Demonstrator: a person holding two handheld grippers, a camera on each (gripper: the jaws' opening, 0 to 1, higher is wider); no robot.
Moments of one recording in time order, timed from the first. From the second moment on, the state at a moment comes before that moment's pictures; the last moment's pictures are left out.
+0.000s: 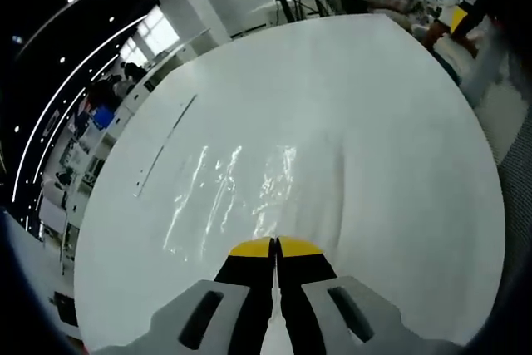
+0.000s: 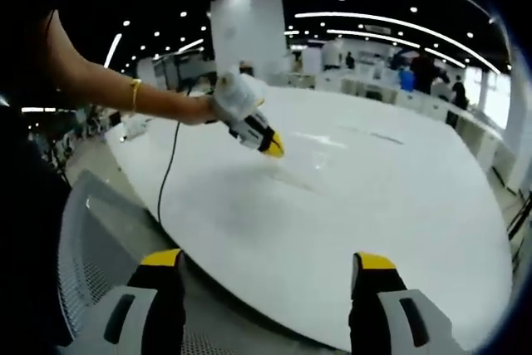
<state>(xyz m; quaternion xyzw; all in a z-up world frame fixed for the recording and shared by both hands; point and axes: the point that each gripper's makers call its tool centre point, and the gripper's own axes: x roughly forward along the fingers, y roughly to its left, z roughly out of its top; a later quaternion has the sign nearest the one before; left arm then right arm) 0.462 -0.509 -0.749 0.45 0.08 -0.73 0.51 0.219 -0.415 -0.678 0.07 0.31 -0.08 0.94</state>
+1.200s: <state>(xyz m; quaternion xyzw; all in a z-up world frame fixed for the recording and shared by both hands) 0.437 -0.489 -0.712 0.37 0.07 -0.75 0.54 0.211 -0.413 -0.675 0.10 0.29 -0.11 0.95</state>
